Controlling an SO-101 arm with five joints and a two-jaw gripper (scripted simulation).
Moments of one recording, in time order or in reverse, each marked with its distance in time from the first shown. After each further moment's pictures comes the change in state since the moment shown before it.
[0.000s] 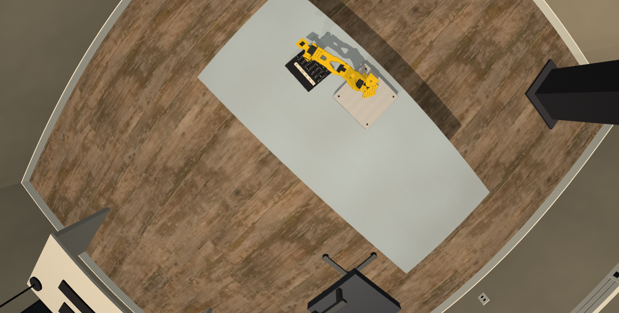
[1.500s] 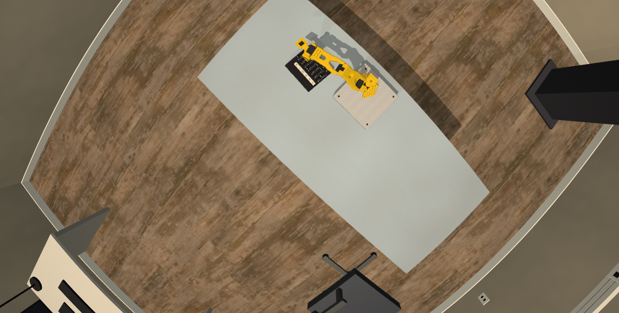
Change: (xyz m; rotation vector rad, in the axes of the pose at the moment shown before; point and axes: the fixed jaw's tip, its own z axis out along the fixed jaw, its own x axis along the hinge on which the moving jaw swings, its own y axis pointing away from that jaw) arm -0.004 0.001 0.005 -0.001 -0.005 0.000
